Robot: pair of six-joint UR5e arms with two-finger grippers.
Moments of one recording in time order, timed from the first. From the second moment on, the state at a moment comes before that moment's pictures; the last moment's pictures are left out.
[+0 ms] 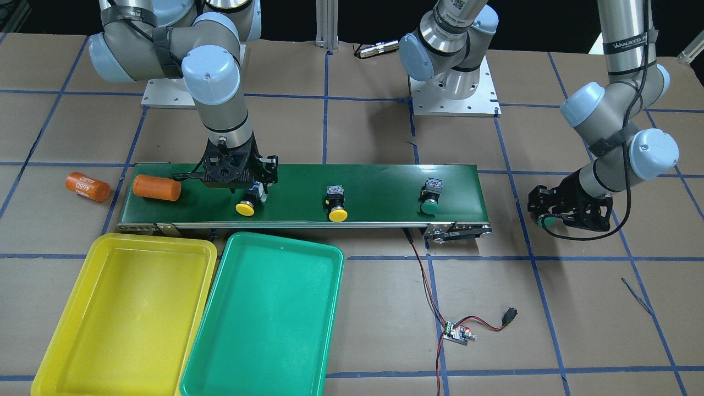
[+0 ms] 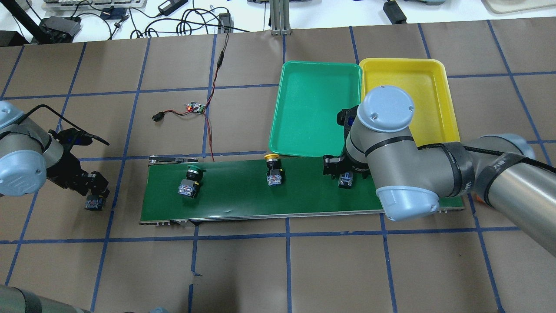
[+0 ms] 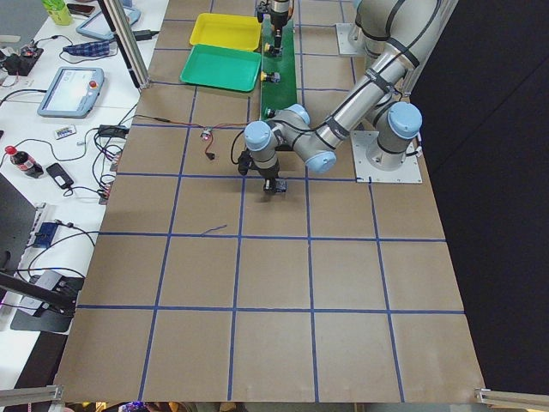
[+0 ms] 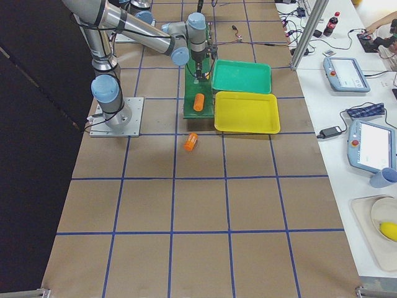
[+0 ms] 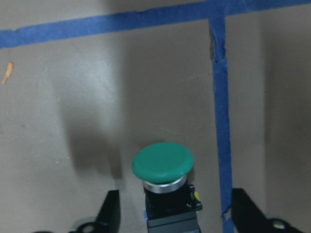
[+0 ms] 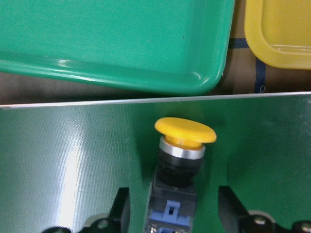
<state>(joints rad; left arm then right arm) -0.97 -1.86 -2.06 -0.99 1.61 0.73 1.75 -1.47 2.12 -2.26 -1.56 0.19</state>
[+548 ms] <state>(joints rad) -1.03 -1.82 -2.00 -1.02 1.61 0.68 1.74 -1.47 2.10 -2.26 -1.56 0.15</state>
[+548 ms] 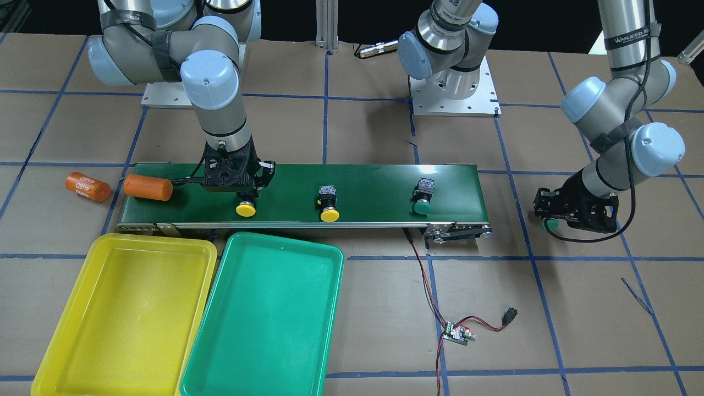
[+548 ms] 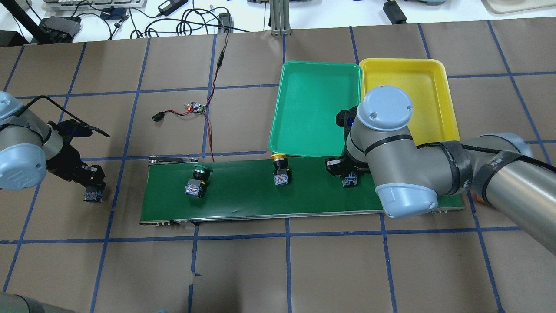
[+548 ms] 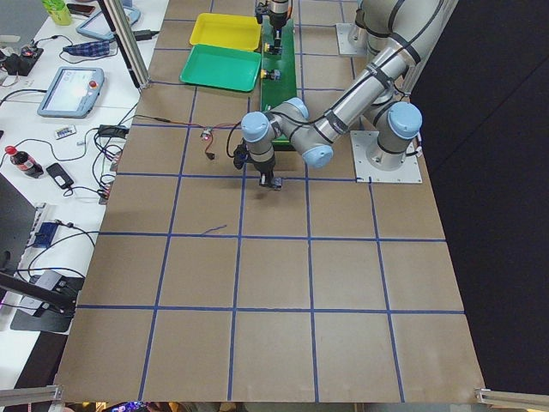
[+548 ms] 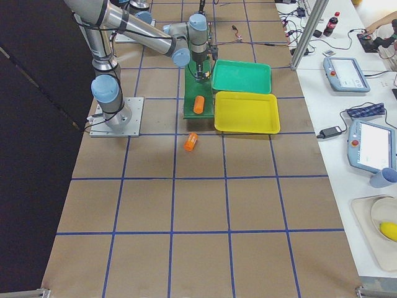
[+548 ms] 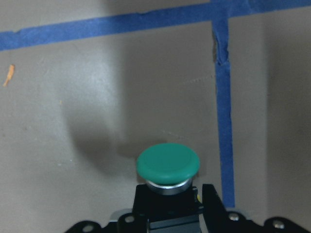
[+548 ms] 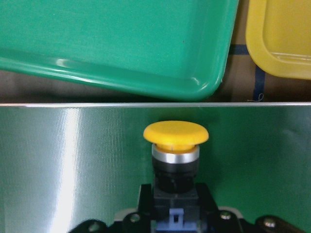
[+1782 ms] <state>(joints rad) -1.49 -1.74 -1.94 -1.27 1.54 0.14 1.24 -1.24 1.86 -2.22 -1.55 -0.42</state>
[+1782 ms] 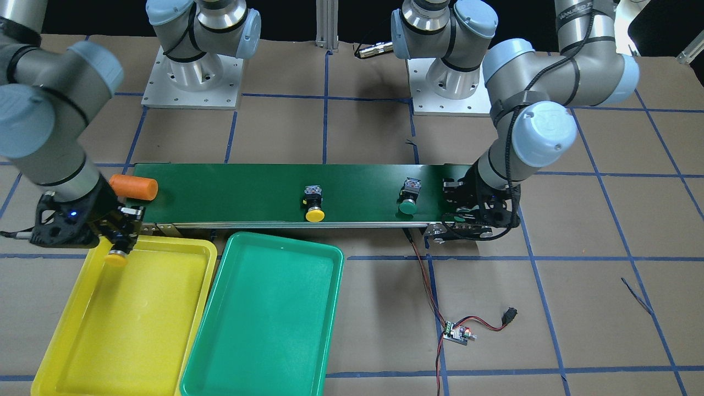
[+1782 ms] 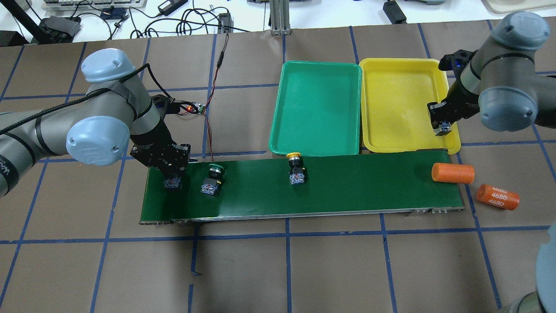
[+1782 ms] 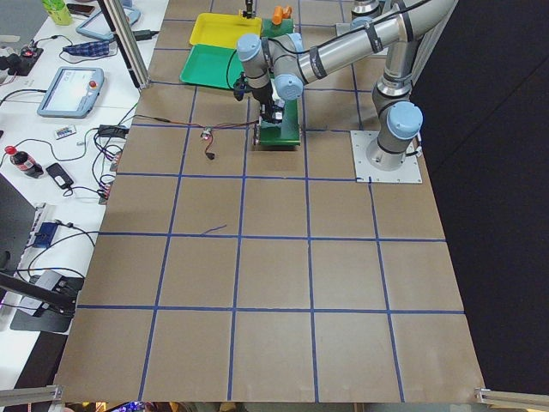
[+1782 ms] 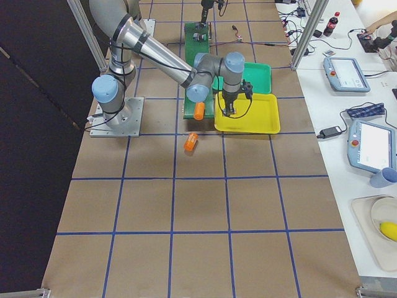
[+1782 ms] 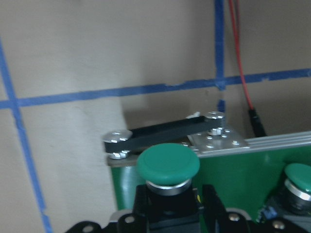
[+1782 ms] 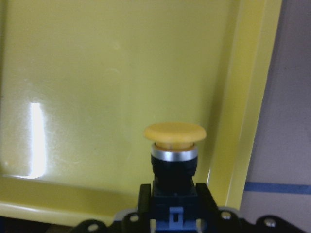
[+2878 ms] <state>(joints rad) -1.41 -1.67 -1.66 -1.42 1.55 0.25 1.28 -1.33 1.85 -2.18 -1.49 -0.40</state>
